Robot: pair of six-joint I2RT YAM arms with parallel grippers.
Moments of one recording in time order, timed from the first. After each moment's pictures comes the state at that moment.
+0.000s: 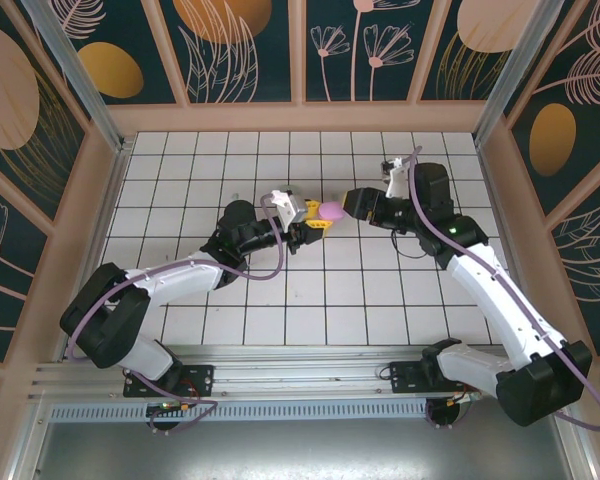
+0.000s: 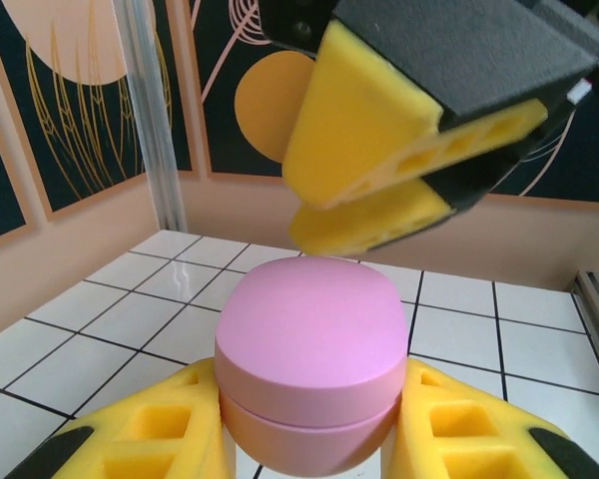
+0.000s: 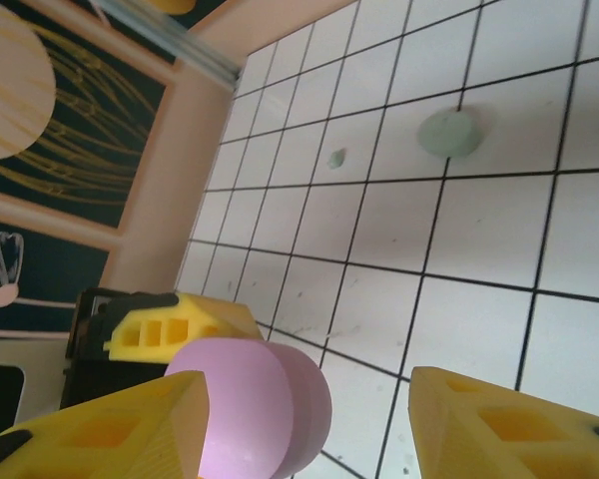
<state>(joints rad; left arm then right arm) -0.71 1.51 0.79 0.75 0.54 0.01 0.40 1.11 1.05 -0.43 -0.50 0.65</state>
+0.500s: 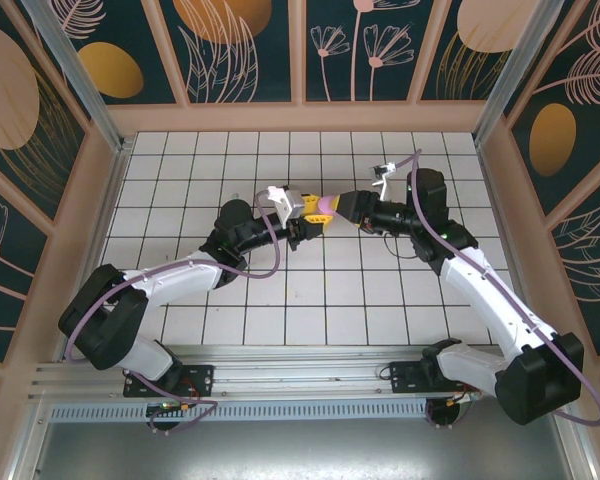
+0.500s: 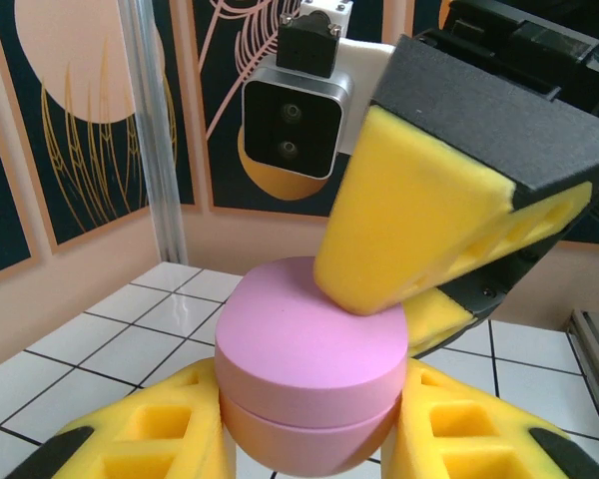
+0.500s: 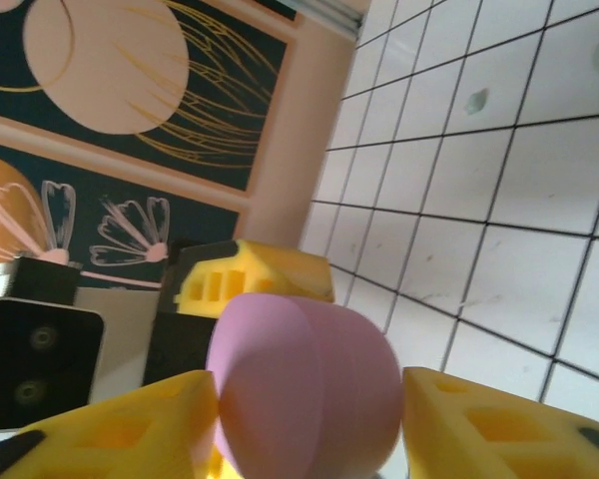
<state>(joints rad) -0.71 1.51 0.79 0.81 0.53 -0.05 0.39 1.12 0.93 -0.16 -0.76 0.86</state>
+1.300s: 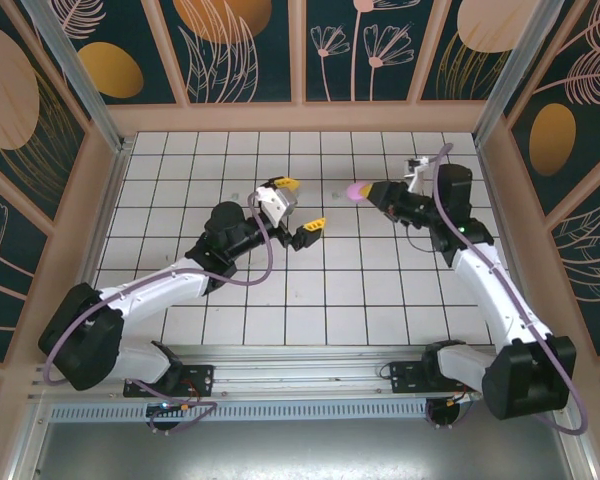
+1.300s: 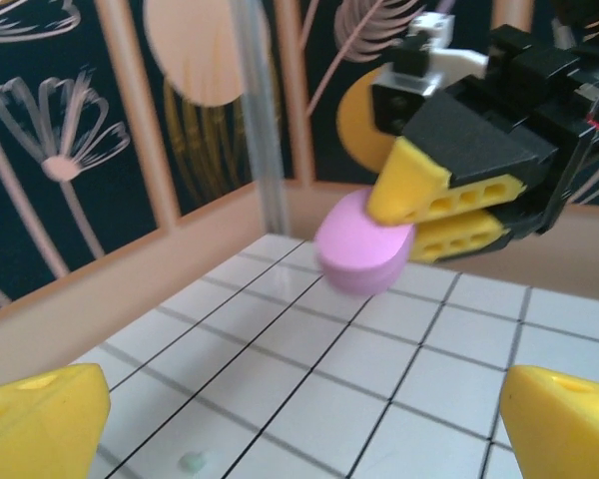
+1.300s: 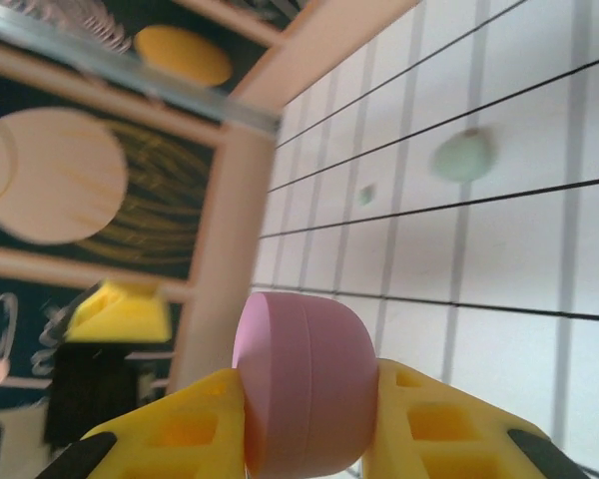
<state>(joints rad) -0.71 1.36 0.76 0.62 0.27 0.08 0.13 1.16 0.92 -0.21 -0.72 0.77</state>
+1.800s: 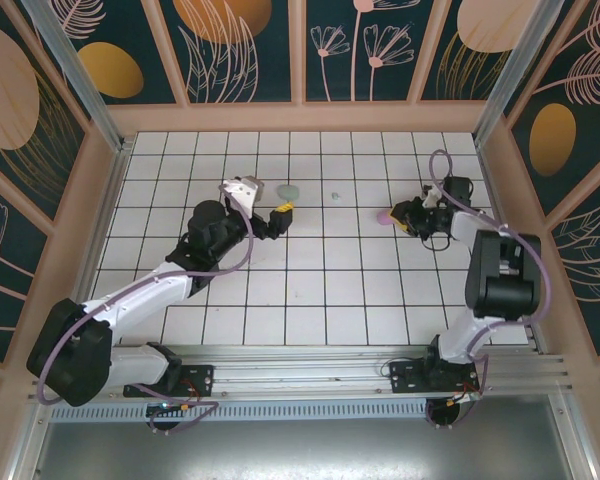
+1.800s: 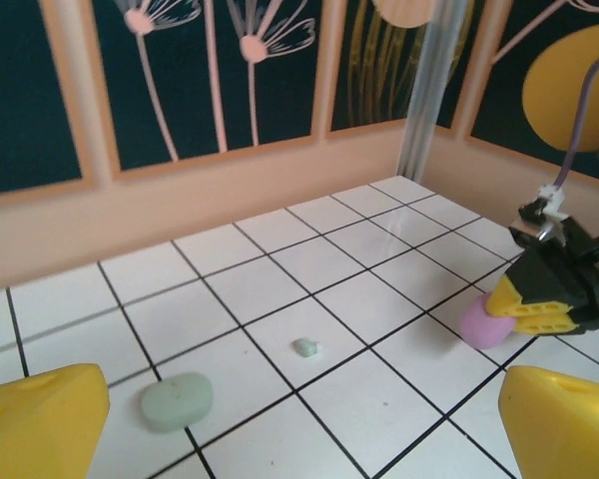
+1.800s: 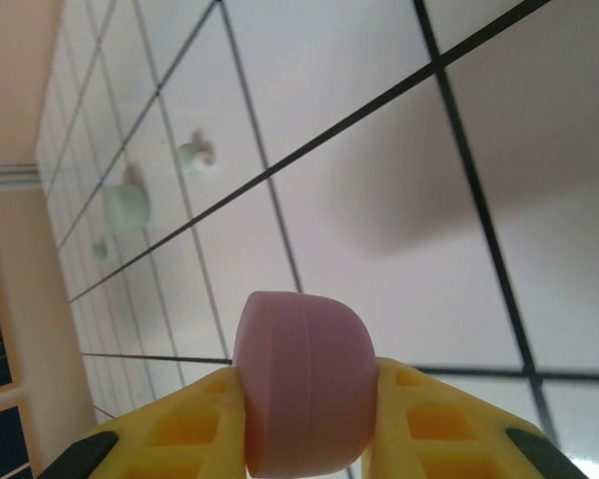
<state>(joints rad) -0.57 1.28 0.68 0.49 0.12 -0.12 -0.11 1.74 0.97 -0.22 -0.72 0.55</state>
